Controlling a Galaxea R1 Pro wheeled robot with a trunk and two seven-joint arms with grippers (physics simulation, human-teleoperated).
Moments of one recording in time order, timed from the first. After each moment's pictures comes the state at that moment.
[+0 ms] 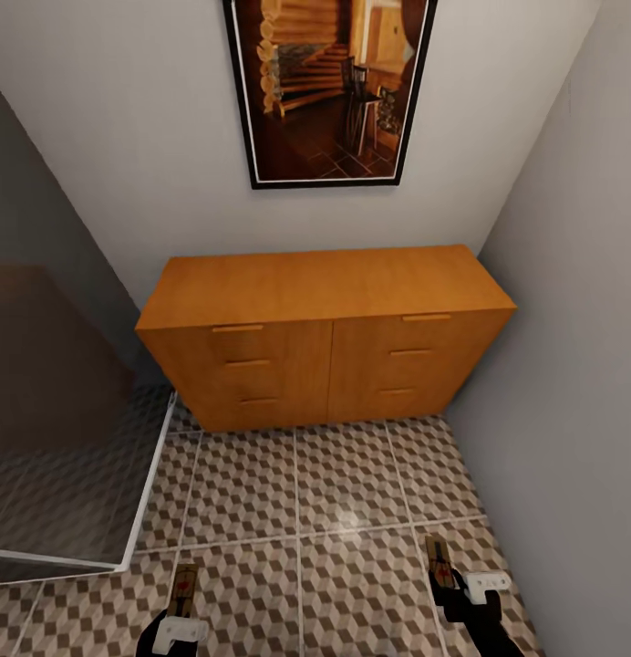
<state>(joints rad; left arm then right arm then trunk) -0.44 0.04 -0.46 0.07 0.35 -0.73 0.01 -0.43 -0.12 0.18 -0.18 -0.18 -0.57 0.03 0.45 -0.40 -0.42</state>
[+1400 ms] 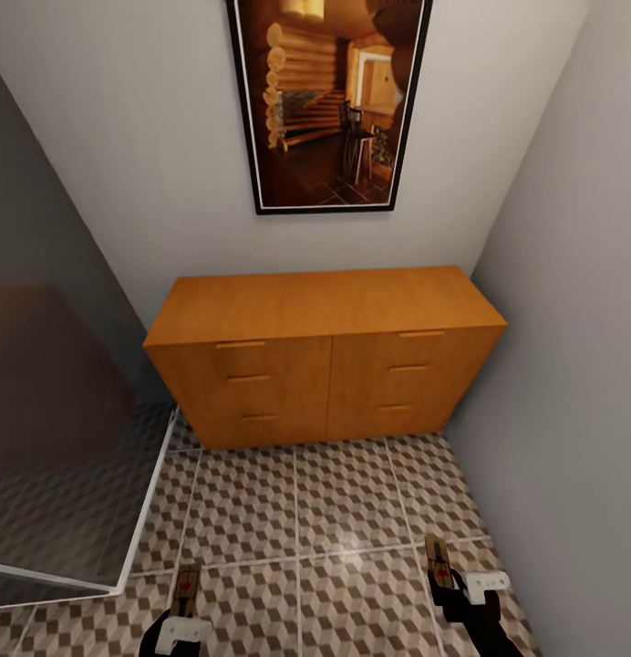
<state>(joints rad) -0.44 0.03 -0.46 0.07 0.35 -0.73 0.01 -0.43 -0.12 0.18 -0.18 -0.18 -0.57 0.03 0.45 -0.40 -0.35</state>
